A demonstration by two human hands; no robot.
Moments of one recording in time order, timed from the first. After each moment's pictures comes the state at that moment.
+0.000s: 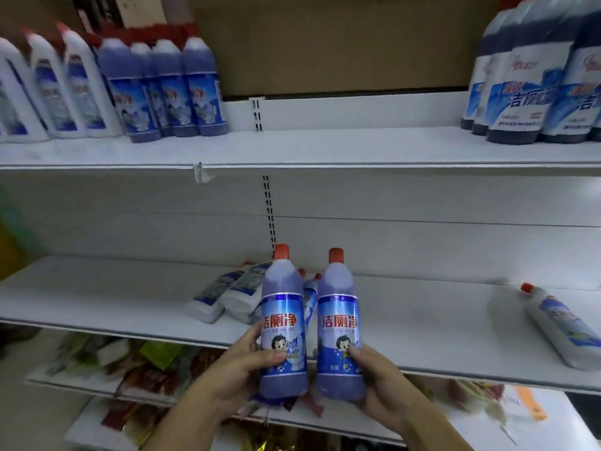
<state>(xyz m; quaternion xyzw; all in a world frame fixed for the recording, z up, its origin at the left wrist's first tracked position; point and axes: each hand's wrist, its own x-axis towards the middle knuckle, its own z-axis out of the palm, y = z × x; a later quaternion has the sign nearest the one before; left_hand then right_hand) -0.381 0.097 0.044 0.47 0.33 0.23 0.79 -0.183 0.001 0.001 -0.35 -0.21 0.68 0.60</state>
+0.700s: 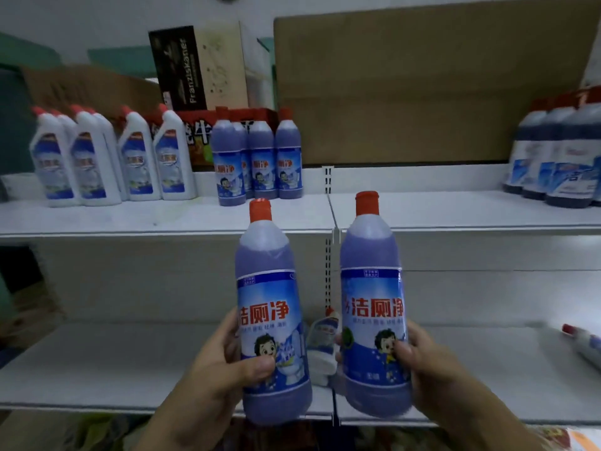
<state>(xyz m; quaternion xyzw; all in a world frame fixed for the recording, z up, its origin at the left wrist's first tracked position) -0.581 0.179 0.175 0.56 0.15 0.34 0.74 -0.361 0.071 0.161 -0.38 -0.38 0.53 0.65</state>
